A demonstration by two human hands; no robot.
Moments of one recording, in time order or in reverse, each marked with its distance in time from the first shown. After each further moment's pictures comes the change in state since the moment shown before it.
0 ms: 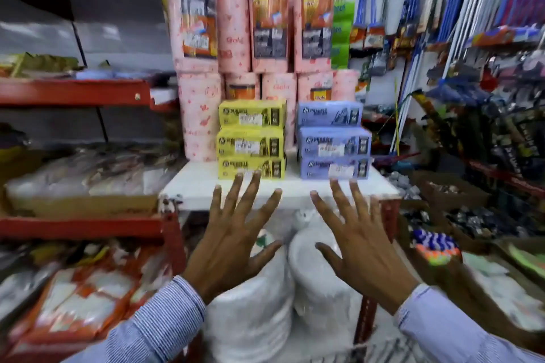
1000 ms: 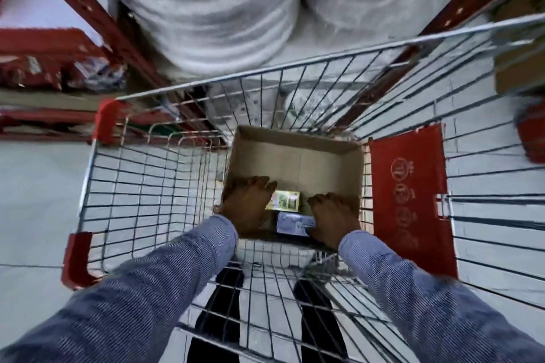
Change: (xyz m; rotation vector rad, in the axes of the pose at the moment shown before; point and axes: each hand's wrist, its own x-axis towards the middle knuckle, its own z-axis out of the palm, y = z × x) left_hand -0.410 0.158 0.362 -0.402 -1.293 -0.158; right_hand -0.384 -0.091 0.369 0.240 -1.356 0.091
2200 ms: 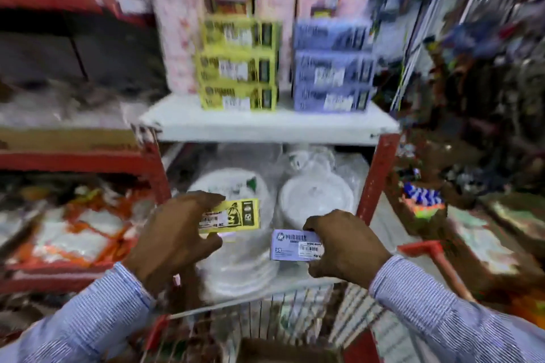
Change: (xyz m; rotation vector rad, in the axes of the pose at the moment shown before) left_hand -0.270 0.039 -0.429 -0.034 1.017 -0.096; right_hand -0.255 -0.031 -0.389 -0.114 0.815 -0.125
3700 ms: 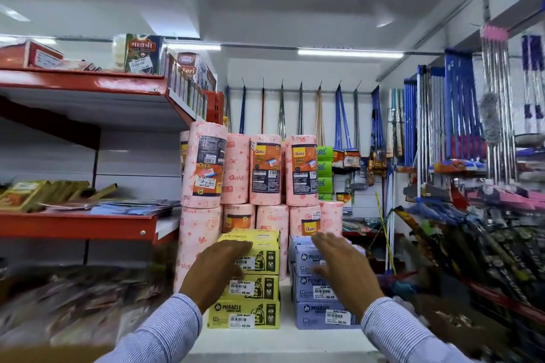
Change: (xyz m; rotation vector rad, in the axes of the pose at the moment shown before) left_hand 0.220 0.022 -0.132 -0.048 0.394 0.292; right_hand 0.130 0.032 -0.217 -0.165 0.794 0.045
